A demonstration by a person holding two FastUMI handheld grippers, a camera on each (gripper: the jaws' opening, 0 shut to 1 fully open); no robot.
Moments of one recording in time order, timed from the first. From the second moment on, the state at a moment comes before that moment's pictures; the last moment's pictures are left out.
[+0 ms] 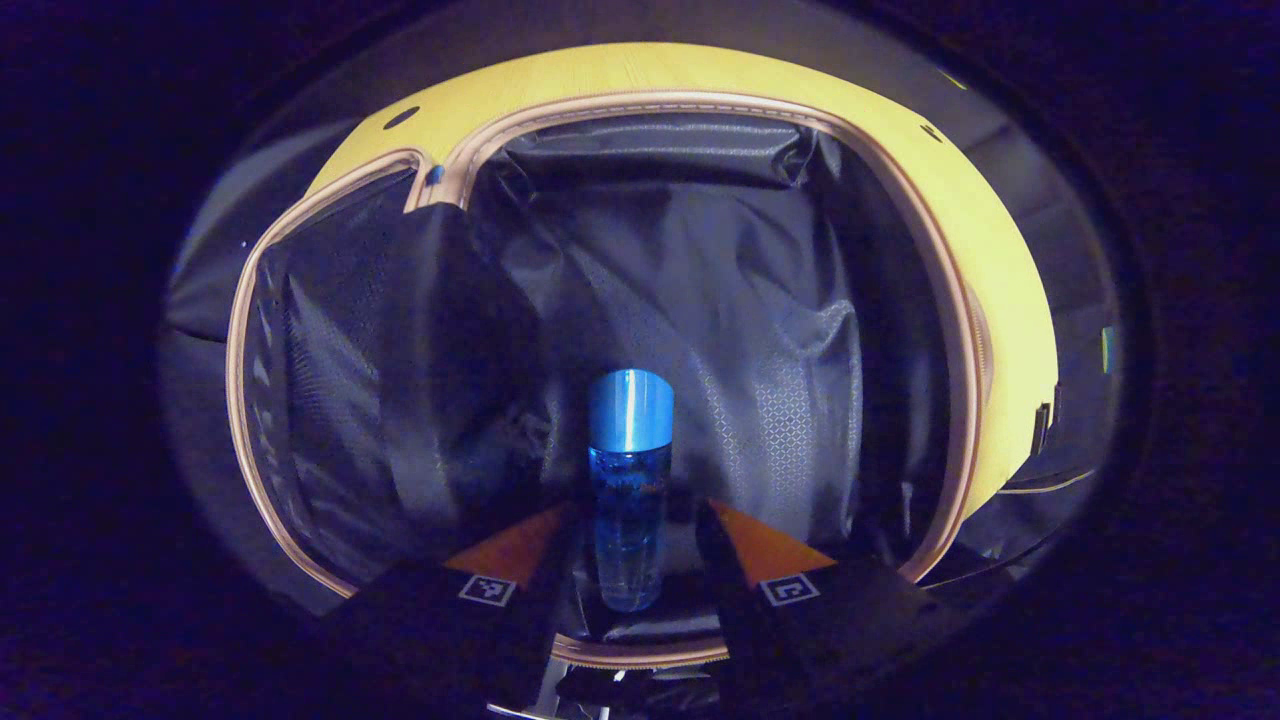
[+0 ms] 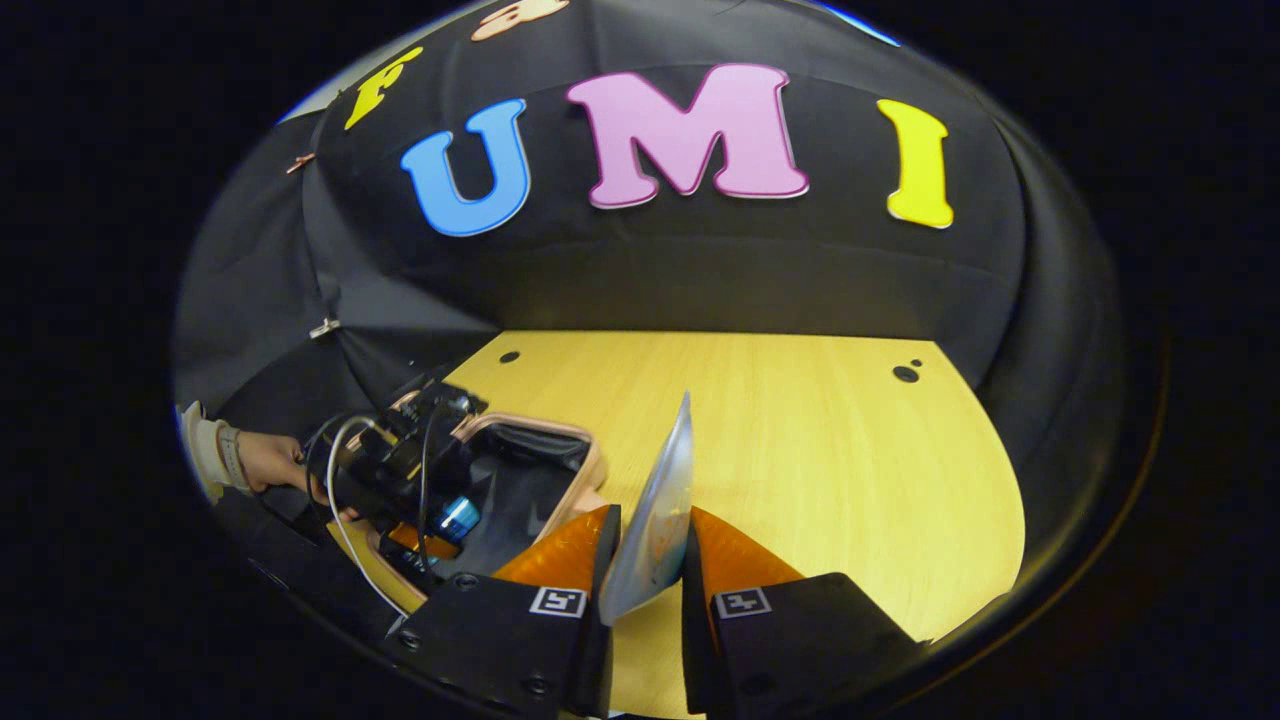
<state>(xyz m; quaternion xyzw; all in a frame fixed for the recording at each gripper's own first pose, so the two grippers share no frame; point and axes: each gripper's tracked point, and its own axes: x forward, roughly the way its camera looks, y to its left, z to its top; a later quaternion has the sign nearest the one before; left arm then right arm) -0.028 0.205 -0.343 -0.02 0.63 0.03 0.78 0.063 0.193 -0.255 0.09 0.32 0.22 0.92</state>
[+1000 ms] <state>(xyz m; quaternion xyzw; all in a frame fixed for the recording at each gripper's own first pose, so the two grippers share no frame) -0.179 0.388 -0.266 -0.23 0.44 0.19 0.85 -0.045 0.410 -0.412 0.09 0.73 0.26 0.63</state>
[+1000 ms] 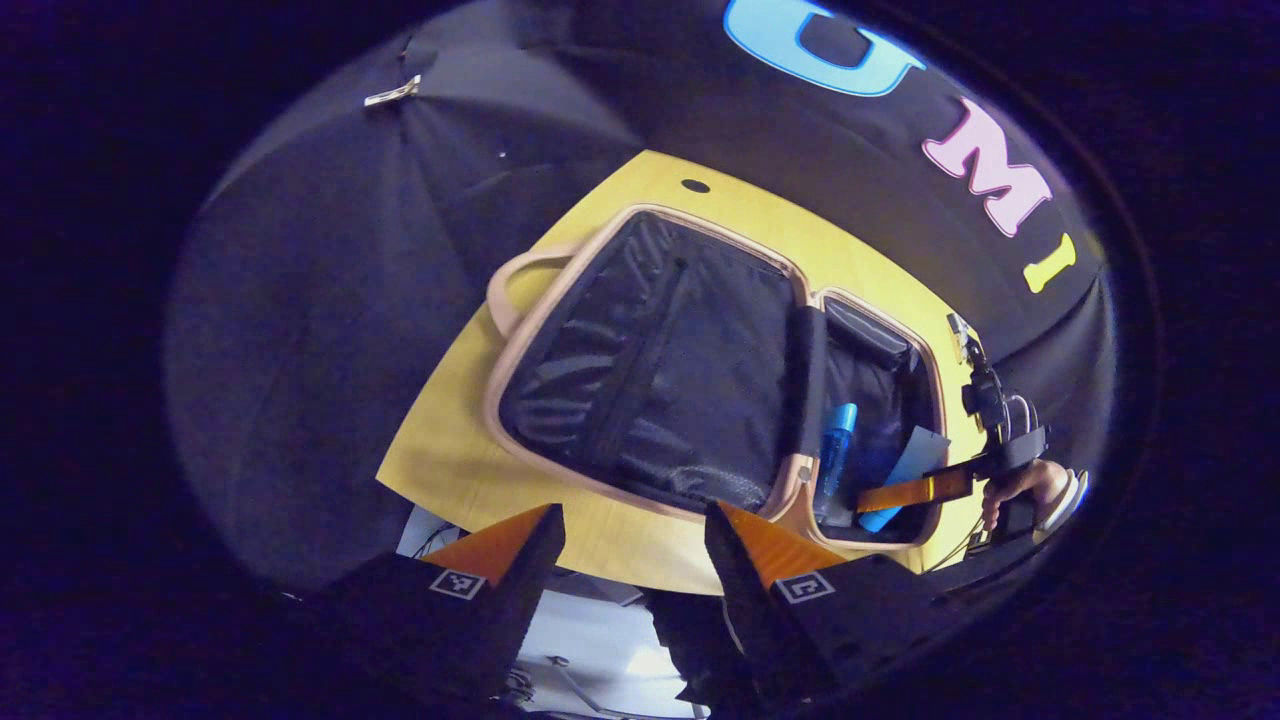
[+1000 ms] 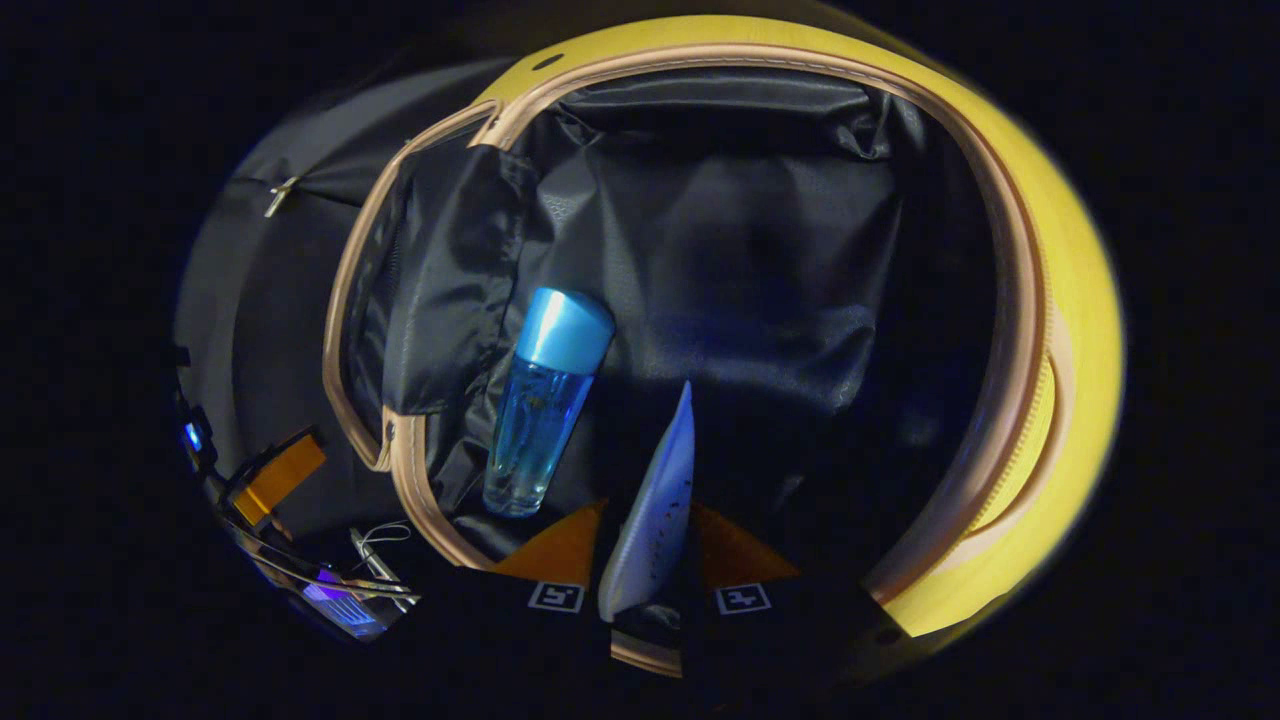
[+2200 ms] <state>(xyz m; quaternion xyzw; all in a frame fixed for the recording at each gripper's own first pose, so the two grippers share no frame) -0.062 0.586 -0.338 -0.21 0.51 0.25 0.79 0.035 0.333 -0.281 0.12 0.52 0.24 0.81</state>
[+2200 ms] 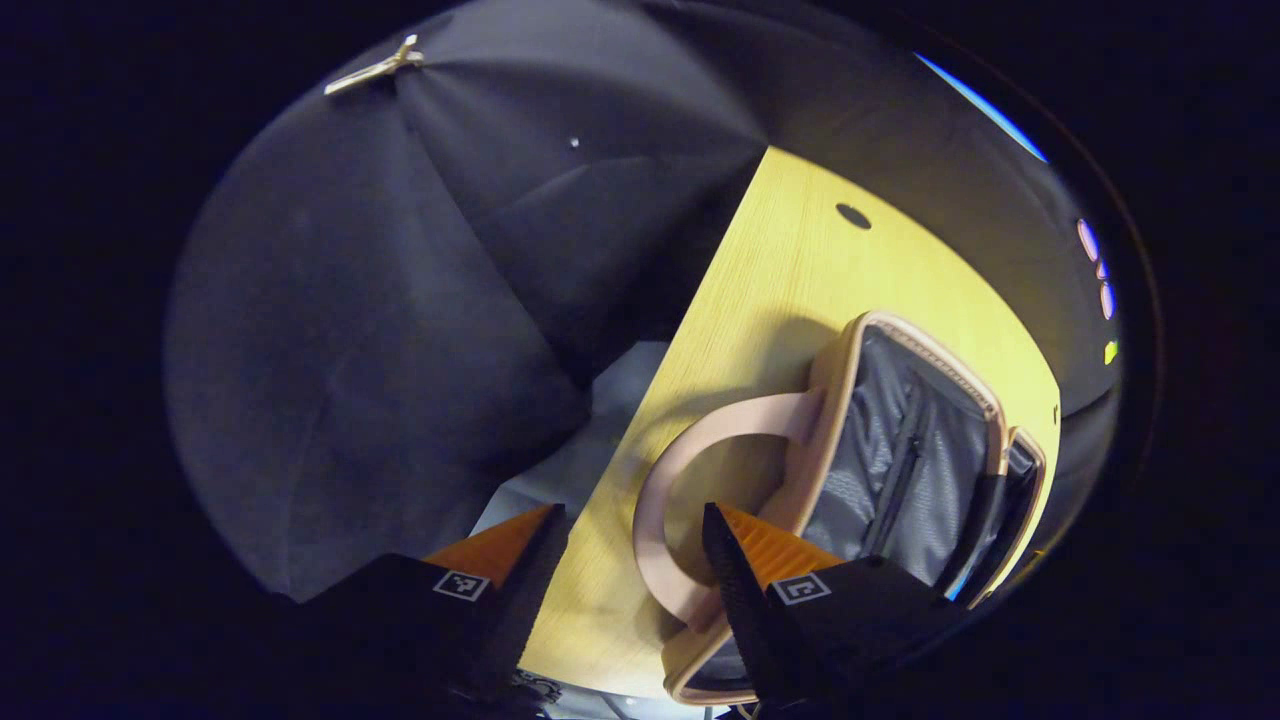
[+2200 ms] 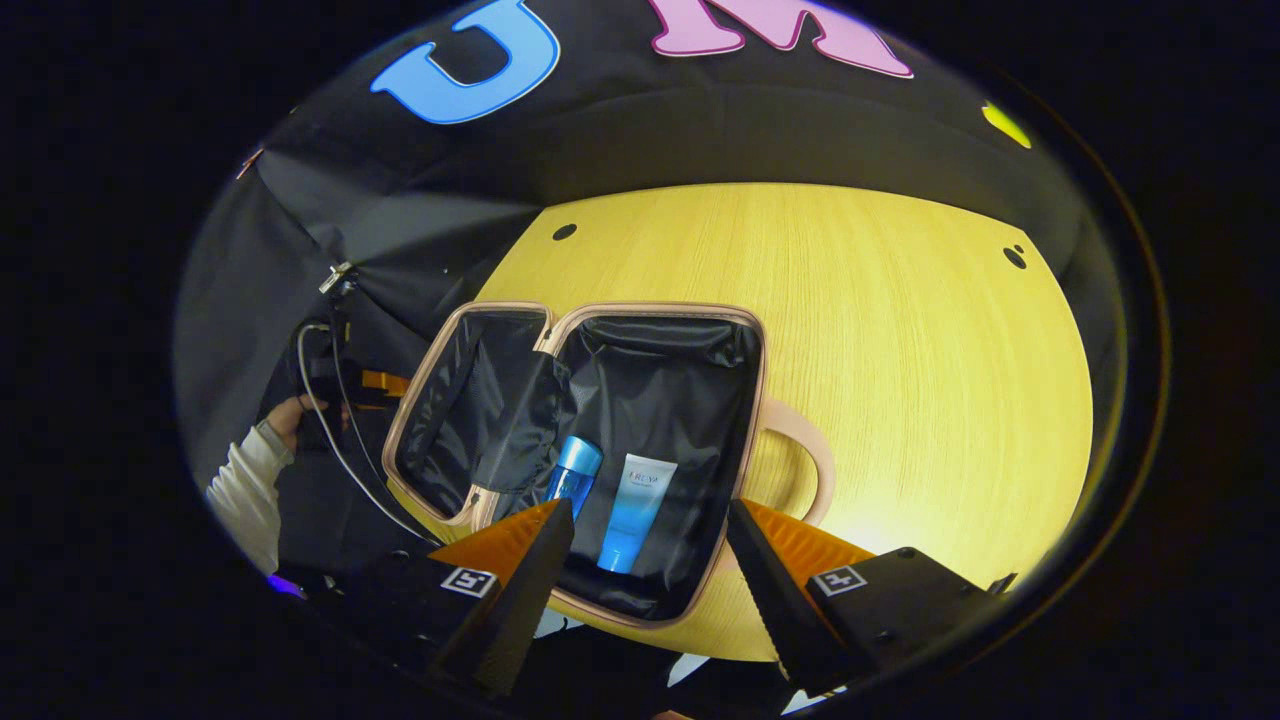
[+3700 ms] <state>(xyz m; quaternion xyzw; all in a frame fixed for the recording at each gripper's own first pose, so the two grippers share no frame) 0.022 0.202 -0.049 -0.14 0.30 -0.04 0.94 0.013 0.183 -0.217 0.14 0.40 0.24 0.87</state>
